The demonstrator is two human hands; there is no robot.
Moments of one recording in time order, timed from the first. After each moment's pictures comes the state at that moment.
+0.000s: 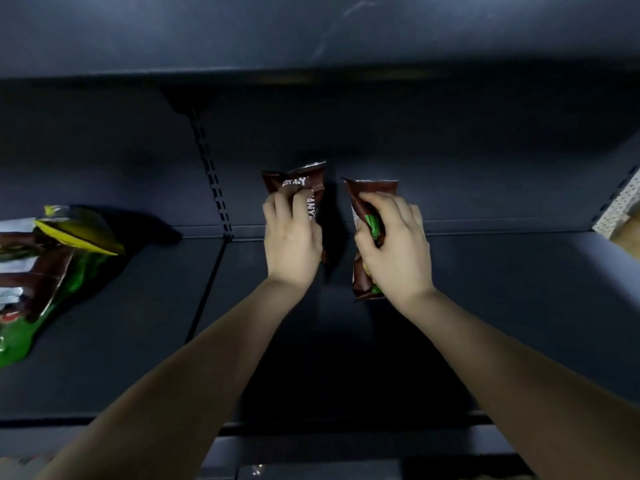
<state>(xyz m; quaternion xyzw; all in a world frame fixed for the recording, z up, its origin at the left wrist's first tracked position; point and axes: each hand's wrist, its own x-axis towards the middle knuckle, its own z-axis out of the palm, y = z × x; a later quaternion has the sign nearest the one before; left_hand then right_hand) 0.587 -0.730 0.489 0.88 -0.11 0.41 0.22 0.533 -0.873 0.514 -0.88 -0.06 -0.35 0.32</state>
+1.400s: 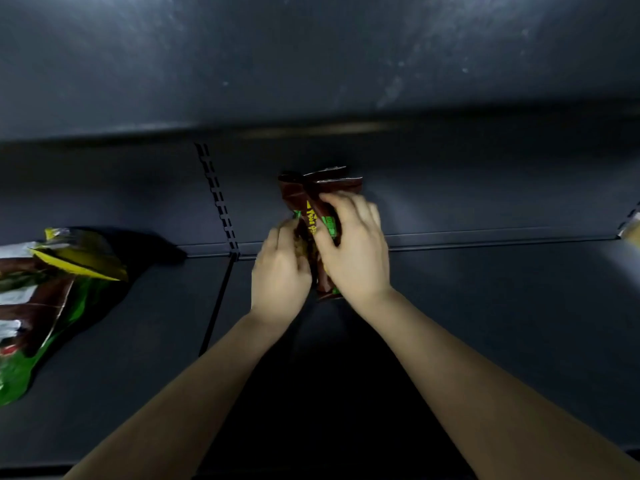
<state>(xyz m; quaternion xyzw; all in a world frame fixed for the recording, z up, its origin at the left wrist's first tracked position) 0.579 -0.696 0.485 0.90 -0.10 0.28 0.32 0.575 -0.812 0.517 -0.86 -0.09 -0.35 0.35</state>
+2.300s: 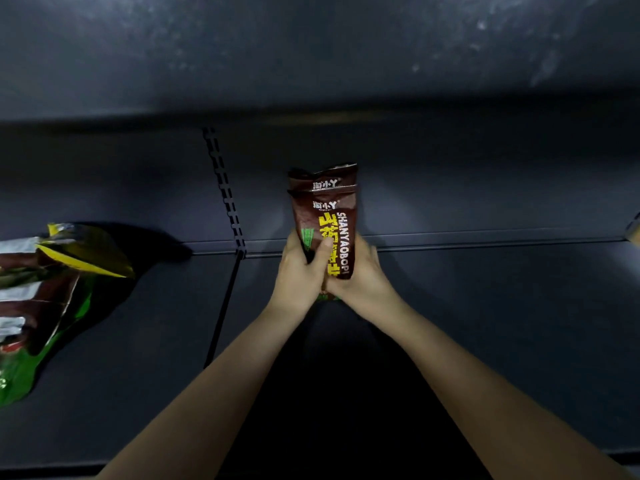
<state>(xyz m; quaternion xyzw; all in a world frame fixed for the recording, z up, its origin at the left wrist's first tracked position) 0.587 -0.702 0.481 0.81 -0.04 0.10 0.58 0.587 -0.816 0.461 -0.84 -0.08 -0.13 0.52</state>
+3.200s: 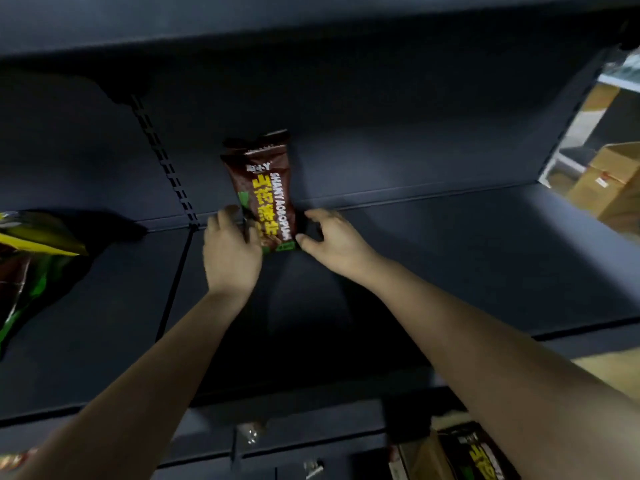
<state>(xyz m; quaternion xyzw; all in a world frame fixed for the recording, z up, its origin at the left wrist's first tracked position) 0.538 -0.707 0.490 0.91 0.02 0.25 0.34 0.543 -0.870 0.484 -0.93 -0.09 -0.07 0.36</state>
